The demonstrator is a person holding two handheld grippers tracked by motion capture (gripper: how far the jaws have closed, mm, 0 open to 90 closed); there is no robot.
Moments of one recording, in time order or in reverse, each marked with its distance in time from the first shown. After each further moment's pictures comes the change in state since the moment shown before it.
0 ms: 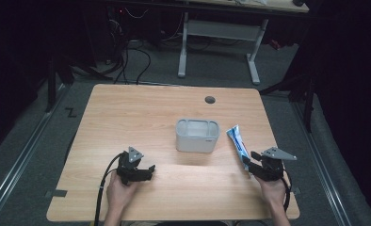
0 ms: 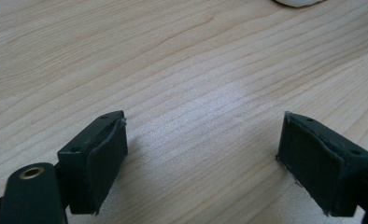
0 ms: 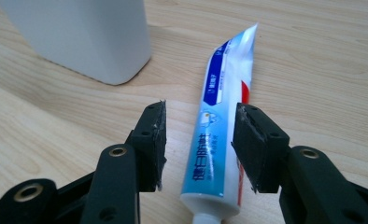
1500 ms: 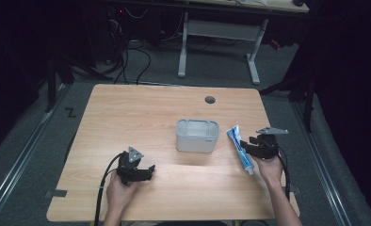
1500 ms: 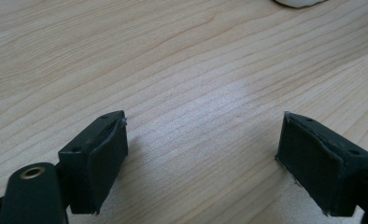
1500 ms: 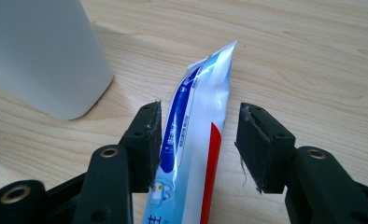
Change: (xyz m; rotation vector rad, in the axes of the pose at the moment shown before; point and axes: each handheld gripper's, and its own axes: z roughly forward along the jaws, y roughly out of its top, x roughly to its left) left arm 0.000 0.000 0.000 0.000 0.000 -0.002; right arm -0.029 0.047 0.044 0.120 -0.012 0.025
